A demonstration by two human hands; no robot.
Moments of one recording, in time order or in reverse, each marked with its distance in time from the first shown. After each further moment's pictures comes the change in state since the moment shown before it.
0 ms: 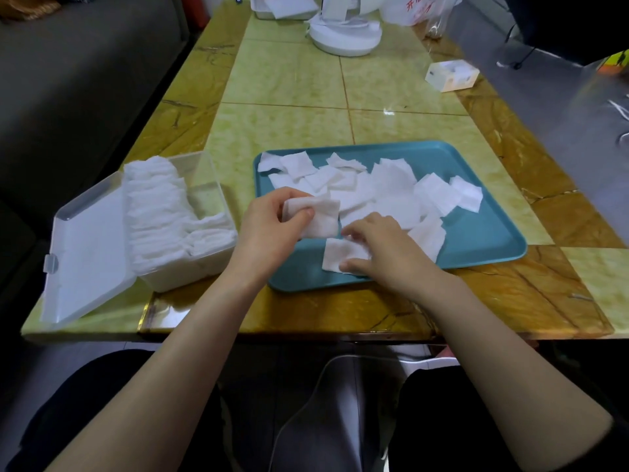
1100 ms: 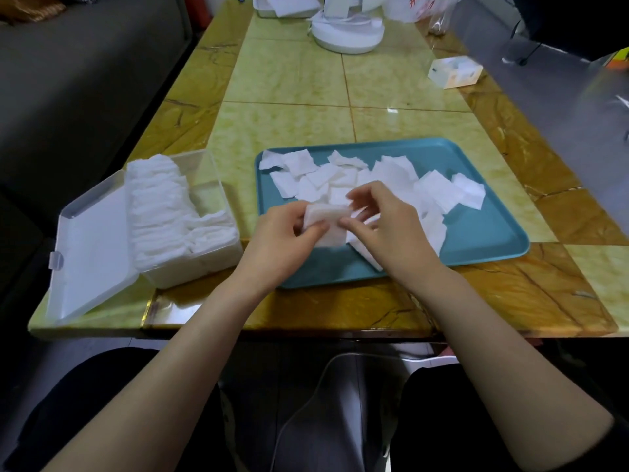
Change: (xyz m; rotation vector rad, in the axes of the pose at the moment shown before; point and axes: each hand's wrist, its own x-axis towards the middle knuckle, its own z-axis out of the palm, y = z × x) left_hand -0.008 -0.006 0.006 0.214 -0.123 0.079; right_hand 0.004 -0.011 -0.007 0.426 0.402 -0.072
